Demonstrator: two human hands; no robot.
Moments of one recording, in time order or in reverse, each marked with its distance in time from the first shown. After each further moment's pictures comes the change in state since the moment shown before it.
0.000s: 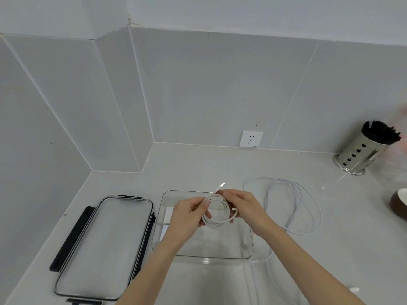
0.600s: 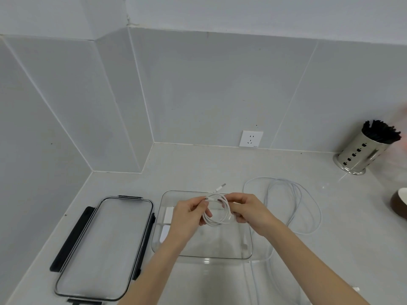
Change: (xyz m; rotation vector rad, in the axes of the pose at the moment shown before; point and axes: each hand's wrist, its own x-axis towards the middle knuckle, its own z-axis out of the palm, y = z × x) left_hand 0.001 0.000 0.006 -0.082 0.064 -0.008; right_hand 0.004 0.010 -0.014 -0.016 -0.043 0.136
